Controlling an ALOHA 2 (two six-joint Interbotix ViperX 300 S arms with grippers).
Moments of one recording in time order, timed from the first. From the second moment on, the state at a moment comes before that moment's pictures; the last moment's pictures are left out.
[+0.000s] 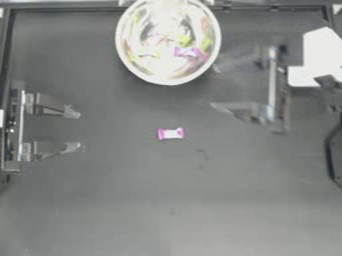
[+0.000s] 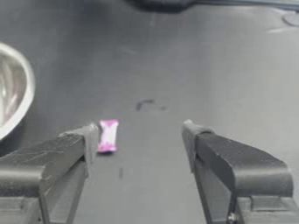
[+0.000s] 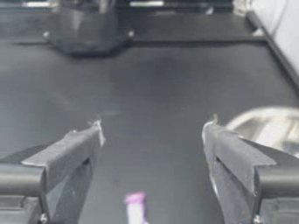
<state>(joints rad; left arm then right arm) 0.12 -0.89 1.11 -0.01 0.03 0.00 -0.25 -0.59 0.88 -0.93 -0.10 0.88</state>
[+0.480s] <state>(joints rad) 0.12 -0.89 1.11 0.01 0.04 0.00 -0.04 -0.87 1.04 -0.80 0.08 0.88</state>
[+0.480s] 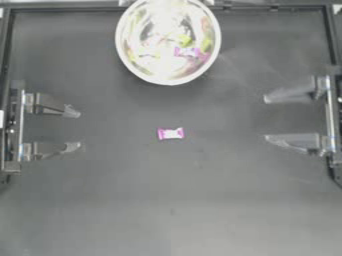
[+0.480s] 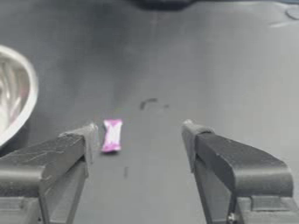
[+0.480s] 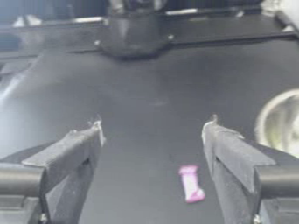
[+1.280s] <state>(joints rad) 0.23 -0.31 0.62 0.11 0.47 0.04 -0.04 -0.90 1.09 -0.79 0.05 0.88</state>
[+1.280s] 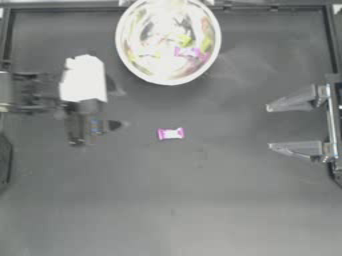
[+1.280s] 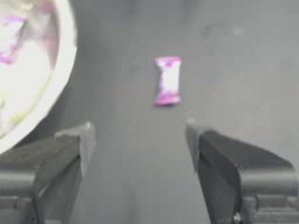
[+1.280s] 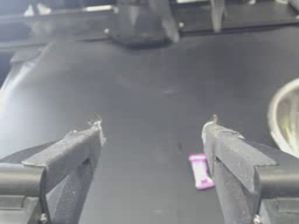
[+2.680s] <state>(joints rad) 0.20 0.31 0.24 0.02 0.58 0.15 -0.04 -0.90 1.11 -0.79 -0.02 0.88</state>
